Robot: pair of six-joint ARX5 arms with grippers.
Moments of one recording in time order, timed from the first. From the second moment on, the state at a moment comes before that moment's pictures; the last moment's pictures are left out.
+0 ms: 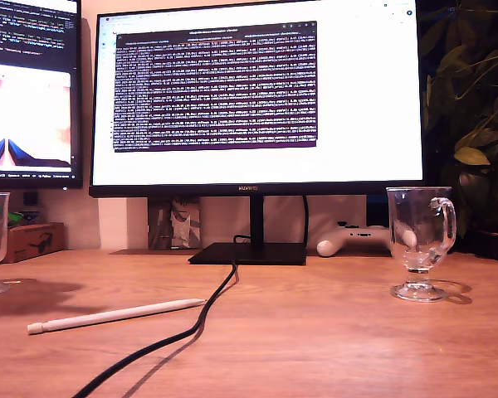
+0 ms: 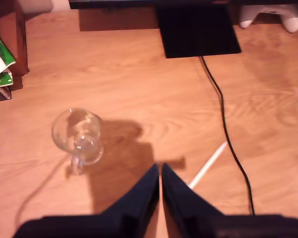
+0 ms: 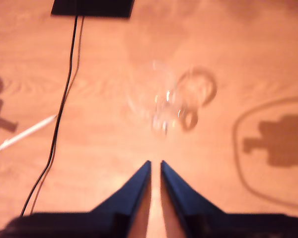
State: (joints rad) left arm -0.04 1.14 1.42 -1.13 0.29 0.06; right arm 0.16 1.16 1.33 -1.12 -0.20 0.13
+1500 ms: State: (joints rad) left arm -0.04 1.19 1.46 -1.11 0.29 0.07; right arm 0.29 1.70 1.38 -1.11 -0.08 0.13
